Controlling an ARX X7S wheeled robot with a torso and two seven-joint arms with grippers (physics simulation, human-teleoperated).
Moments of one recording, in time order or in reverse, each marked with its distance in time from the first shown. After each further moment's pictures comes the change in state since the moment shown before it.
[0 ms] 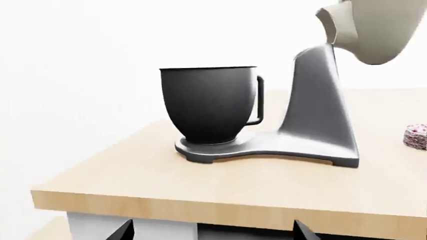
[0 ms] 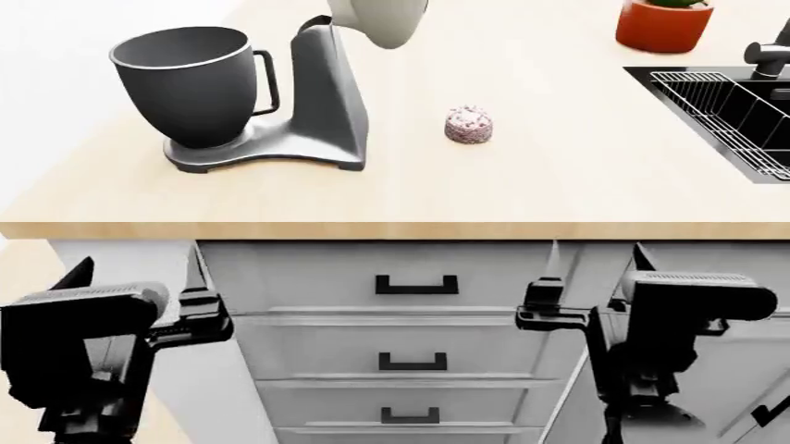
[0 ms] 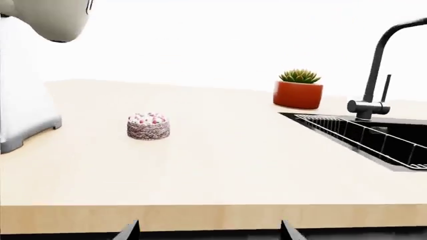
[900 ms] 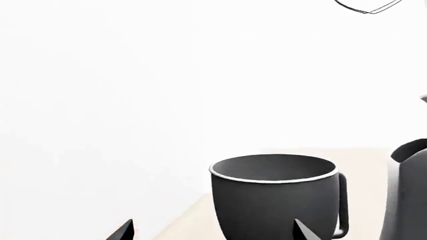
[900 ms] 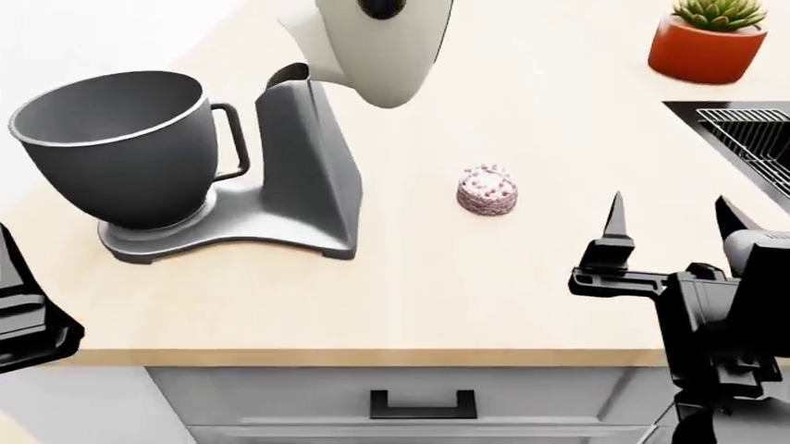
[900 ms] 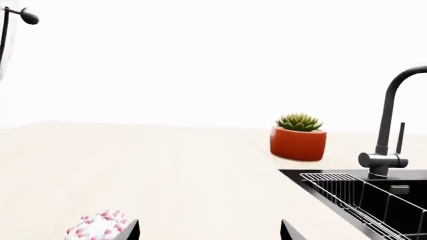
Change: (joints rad) left arm 0.518 -0.856 -0.229 0.229 -0.710 0.539 -0.896; right arm 0.127 0.070 0.132 -0.319 0.107 0.344 -0.001
